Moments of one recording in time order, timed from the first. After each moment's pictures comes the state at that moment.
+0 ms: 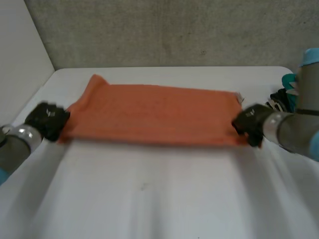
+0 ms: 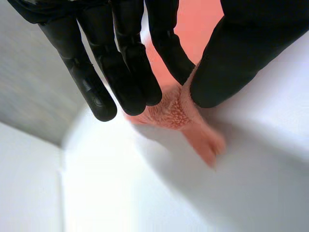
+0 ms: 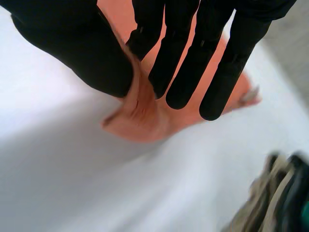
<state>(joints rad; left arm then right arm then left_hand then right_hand) 4.73 -2.02 -1.65 3.29 -1.25 3.96 1.84 -1.06 1.23 0.51 1.45 2.37 1.16 1.20 1.19 1.20 0.98 1.12 1.18 1.19 1.20 1.03</state>
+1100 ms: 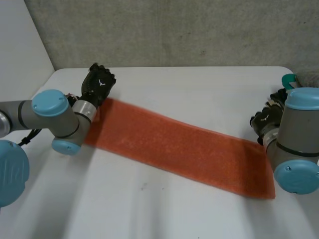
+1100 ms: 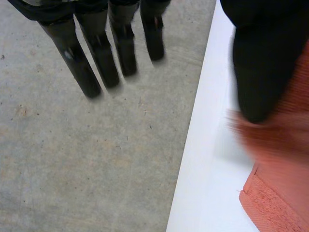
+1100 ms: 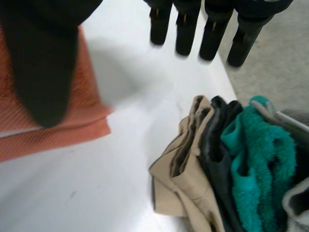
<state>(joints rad) 4.42 -2.54 -1.00 3.68 -1.35 4.12 1.87 -1.03 1.48 -0.08 1.78 2.30 0.35 0.48 0.48 0.48 0.28 0.25 0.25 0.26 0.26 0.09</state>
